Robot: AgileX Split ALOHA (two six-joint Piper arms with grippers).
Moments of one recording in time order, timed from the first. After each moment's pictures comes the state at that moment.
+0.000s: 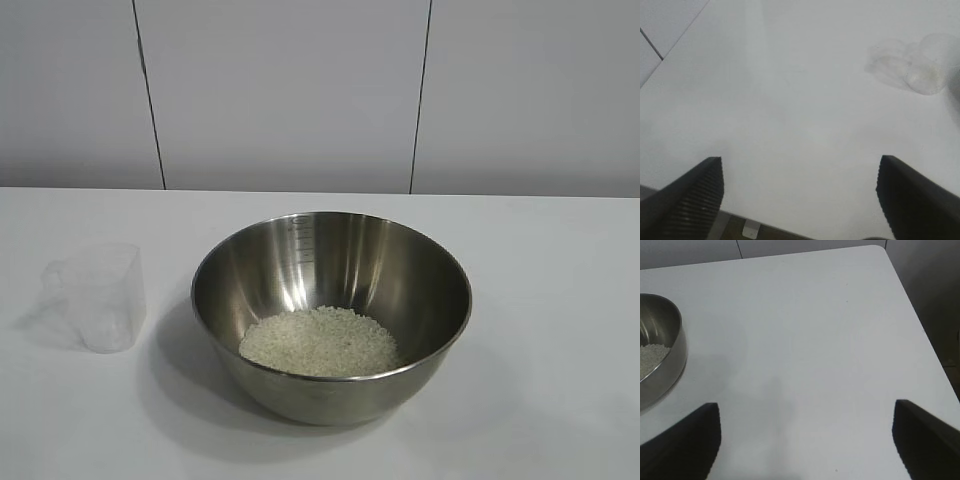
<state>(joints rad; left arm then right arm) 0.31 -0.02 -0.53 -0.07 1.24 0.14 -0.15 -0.02 -0.47 0.01 1.08 -0.03</state>
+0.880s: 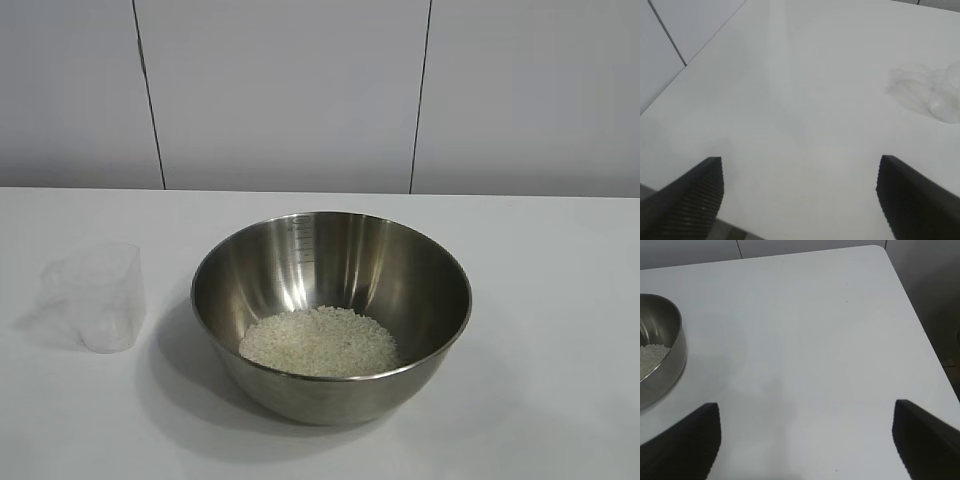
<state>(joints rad) 0.31 -0.02 -0.48 0.00 1.14 0.06 -0.15 -0.02 -0.47 0.01 1.08 -0.03</state>
